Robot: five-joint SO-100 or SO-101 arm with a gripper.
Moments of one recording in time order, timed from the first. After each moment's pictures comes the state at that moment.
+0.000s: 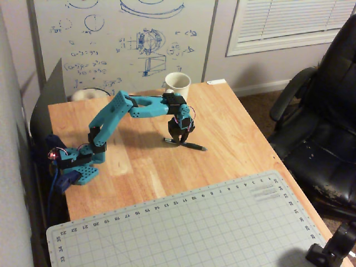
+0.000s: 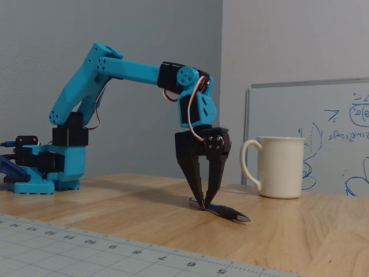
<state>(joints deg) 2.4 54.3 67.4 66.4 -10.8</state>
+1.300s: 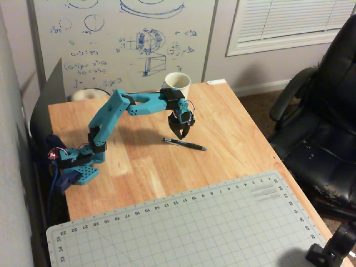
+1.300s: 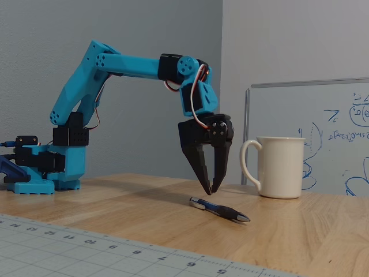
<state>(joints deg) 0.9 58.1 67.4 66.4 -10.8</state>
